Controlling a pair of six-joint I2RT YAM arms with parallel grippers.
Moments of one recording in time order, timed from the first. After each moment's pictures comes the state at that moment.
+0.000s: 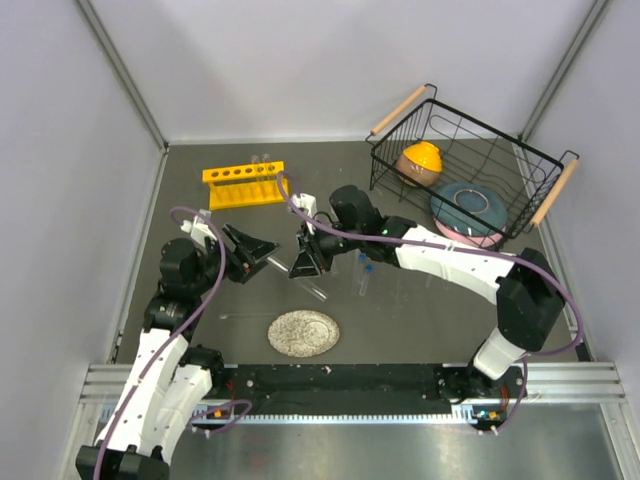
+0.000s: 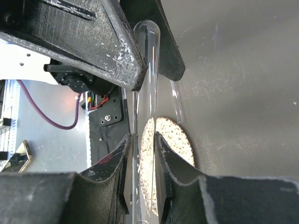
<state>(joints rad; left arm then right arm) -0.13 0.63 0.55 -0.20 0.57 -1.07 0.90 1.63 1.26 -0.14 -0.68 0.20</state>
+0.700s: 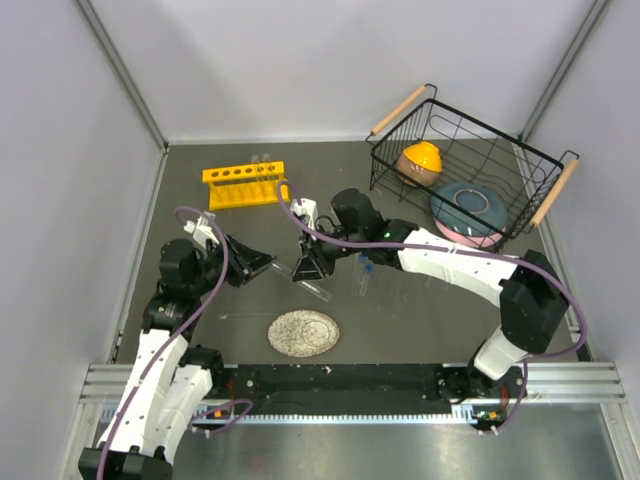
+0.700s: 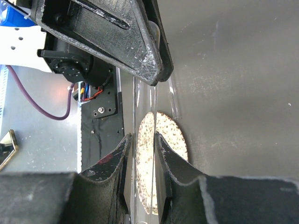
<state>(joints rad) -0.10 0.62 0.55 -0.26 0.64 -0.98 0.90 1.60 1.22 -0.15 -0.69 0.11</state>
